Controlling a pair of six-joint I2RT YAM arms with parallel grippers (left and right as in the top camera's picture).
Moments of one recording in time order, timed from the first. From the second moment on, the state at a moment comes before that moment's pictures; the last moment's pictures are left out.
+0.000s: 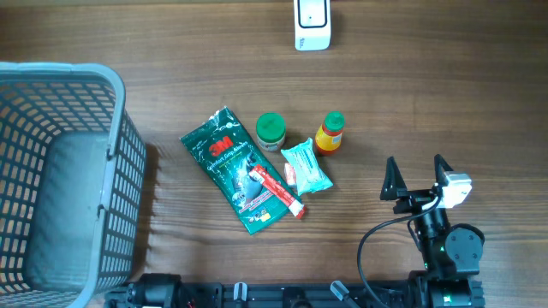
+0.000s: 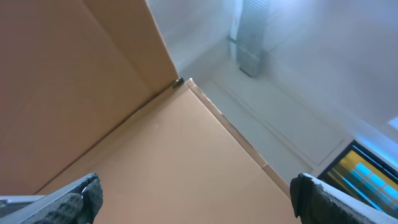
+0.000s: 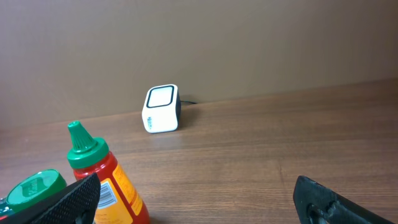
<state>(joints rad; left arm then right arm) -0.06 0.35 1.42 -0.50 -0.69 -0.61 0.02 0.02 0.01 0.00 -0.09 0.18</state>
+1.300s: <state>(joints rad) 0.04 0.01 1.04 -0.43 -0.45 -0.62 0.02 0.05 0.05 0.00 -0.44 0.91</state>
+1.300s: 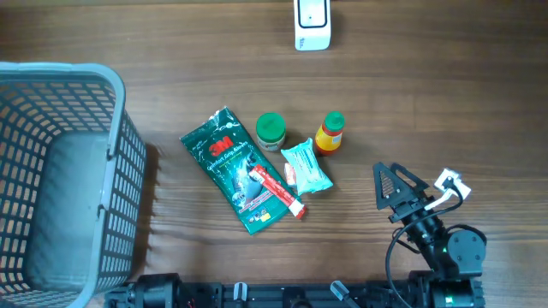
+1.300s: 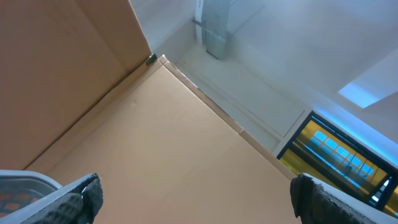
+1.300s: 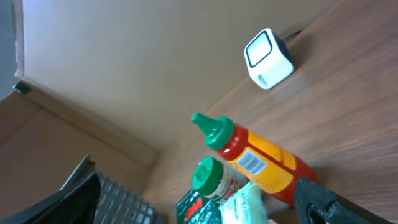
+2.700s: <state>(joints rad) 0.04 0.01 1.05 -1.29 -0.44 -0.62 0.02 0.82 0.66 -0.48 -0.62 0.91</state>
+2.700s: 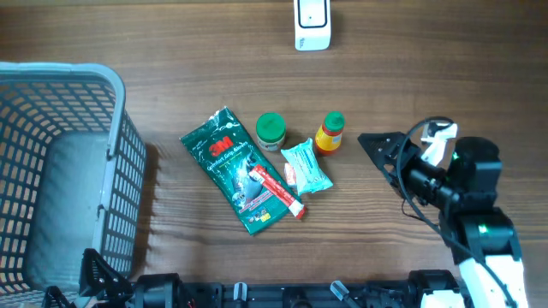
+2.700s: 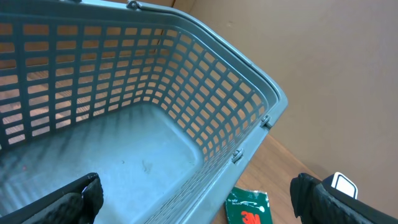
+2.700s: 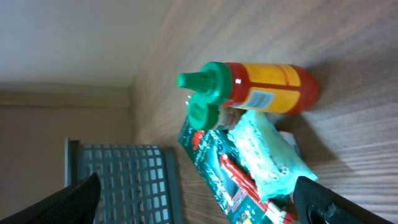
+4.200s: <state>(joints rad) 0.04 0.01 1.05 -1.29 -0.44 -0.62 0.14 1.02 0.95 -0.65 -0.43 0.63</state>
